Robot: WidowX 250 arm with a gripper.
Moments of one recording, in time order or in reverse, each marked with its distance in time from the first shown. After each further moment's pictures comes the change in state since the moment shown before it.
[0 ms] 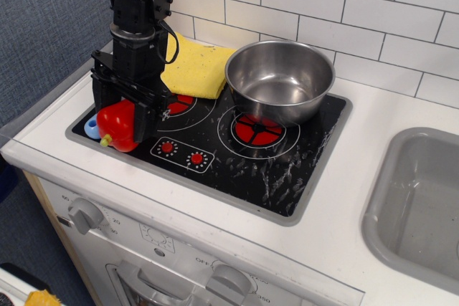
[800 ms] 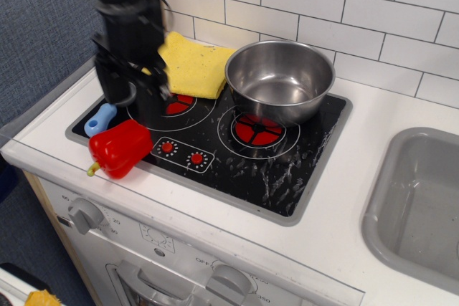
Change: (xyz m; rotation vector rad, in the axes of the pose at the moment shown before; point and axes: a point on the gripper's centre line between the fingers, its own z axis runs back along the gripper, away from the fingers) arm -0.013 0.000 0.038 -0.161 -0.177 -0.074
